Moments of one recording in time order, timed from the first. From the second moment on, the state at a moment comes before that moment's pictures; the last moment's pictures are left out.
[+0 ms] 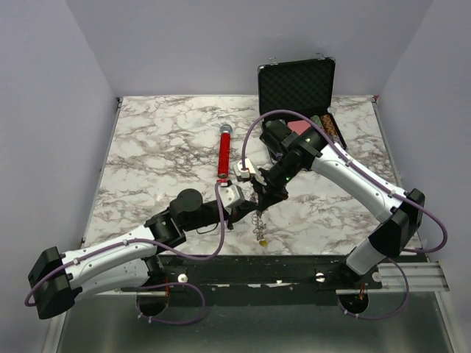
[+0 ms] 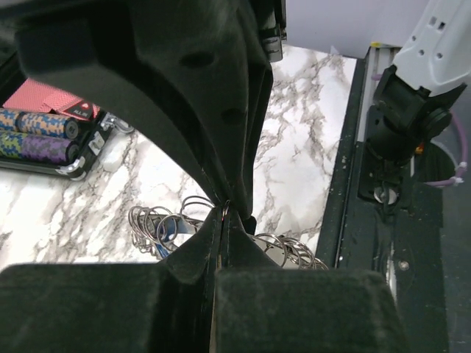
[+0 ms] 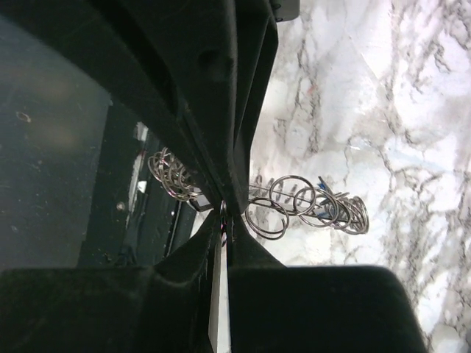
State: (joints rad) left arm -1.01 0.91 0.56 0.26 0.24 0.02; right arm 0.77 1.61 1.63 -1.33 -0.72 -0.92
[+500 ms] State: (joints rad) left arm -1.01 0.82 0.27 0.72 0.17 -0.21; right arm 0.72 1.55 1.51 -1.23 -0.90 -0.86
